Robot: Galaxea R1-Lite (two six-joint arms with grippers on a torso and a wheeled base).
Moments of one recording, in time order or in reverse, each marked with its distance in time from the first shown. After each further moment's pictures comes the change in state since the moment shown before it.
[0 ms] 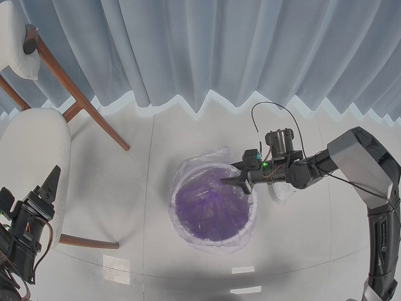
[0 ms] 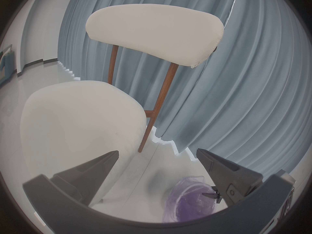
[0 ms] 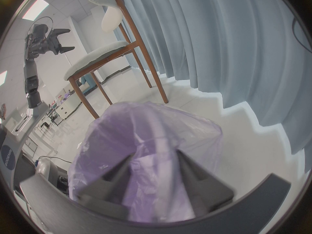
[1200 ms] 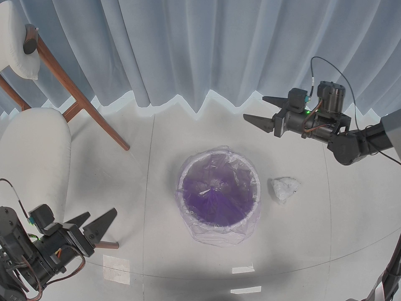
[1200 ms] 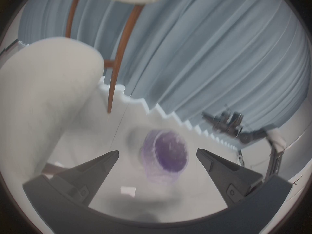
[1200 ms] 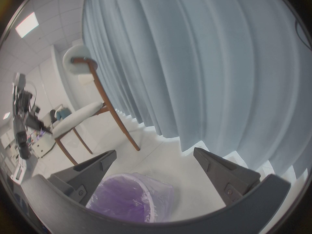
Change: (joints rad) left arm -0.098 0.098 -0.005 0.144 -0.390 -0.045; right arm -0.100 -0.334 0.159 -0.327 -0.025 0.377
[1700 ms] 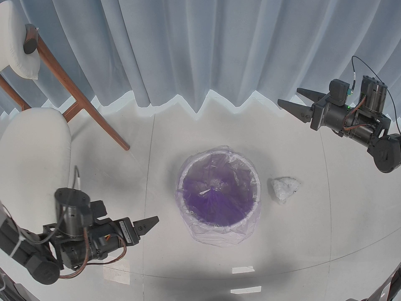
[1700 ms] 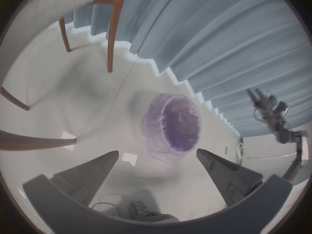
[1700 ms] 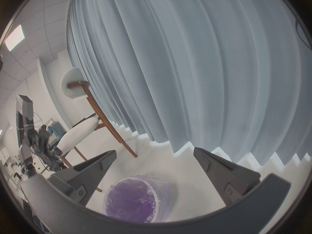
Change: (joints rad) left arm 0.025 0.403 -0.241 0.173 -0.148 -0.127; right arm -0.075 -0.306 0.283 -0.047 -0.050 0.147
